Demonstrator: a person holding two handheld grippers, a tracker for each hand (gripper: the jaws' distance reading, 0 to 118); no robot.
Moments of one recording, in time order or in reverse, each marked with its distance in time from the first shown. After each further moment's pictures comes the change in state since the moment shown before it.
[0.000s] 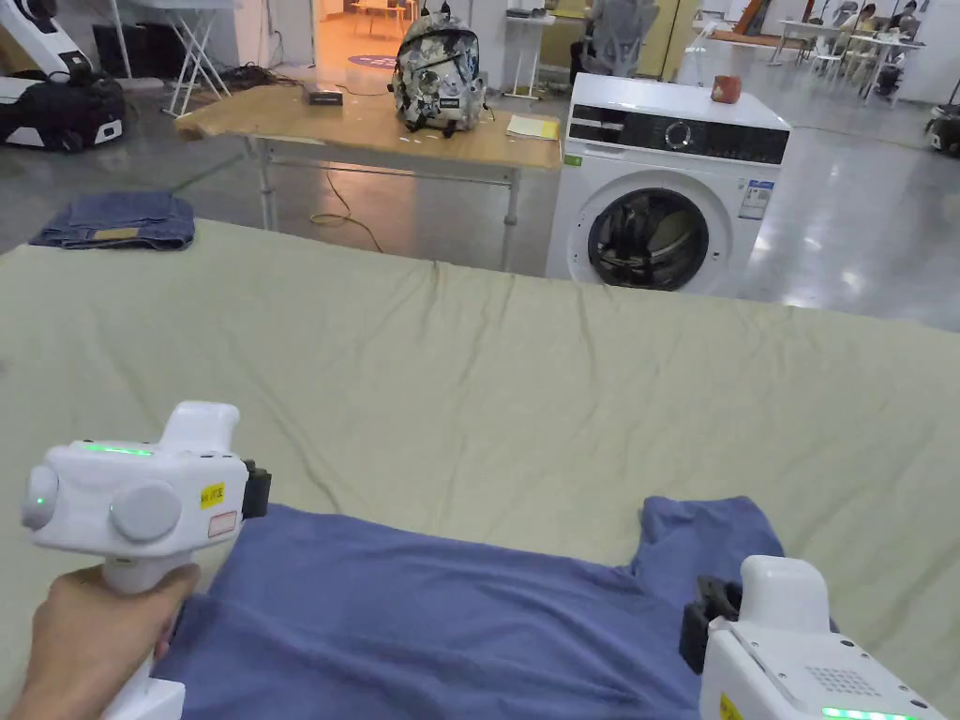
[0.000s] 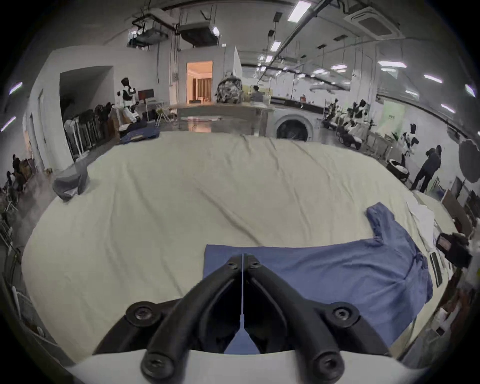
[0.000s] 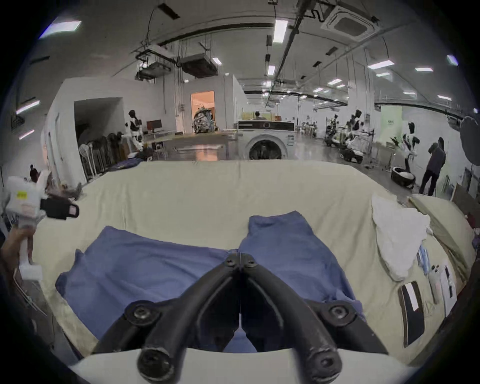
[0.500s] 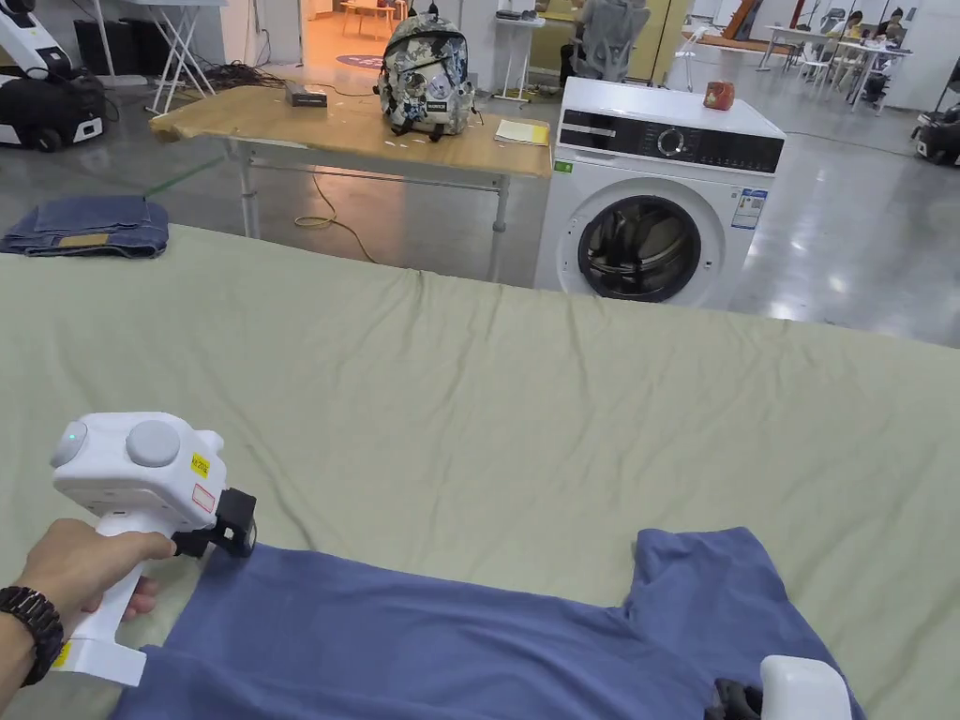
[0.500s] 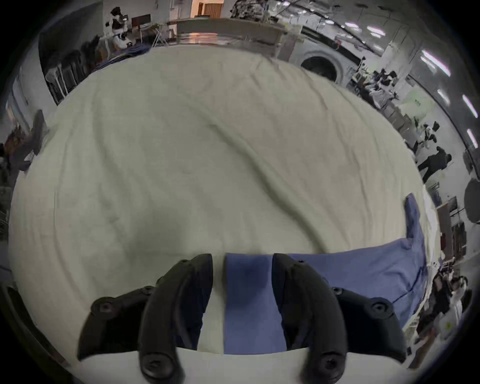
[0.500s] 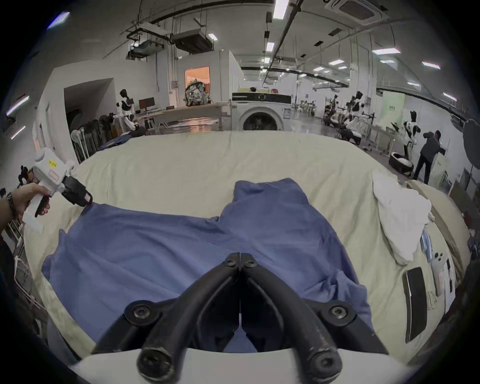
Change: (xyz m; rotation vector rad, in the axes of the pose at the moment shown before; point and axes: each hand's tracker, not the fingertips) left arm -0.042 0.044 -0.137 -0.459 -0.013 0.097; right arm 0.031 -0.026 -0.025 -0.139 -0.036 -0.016
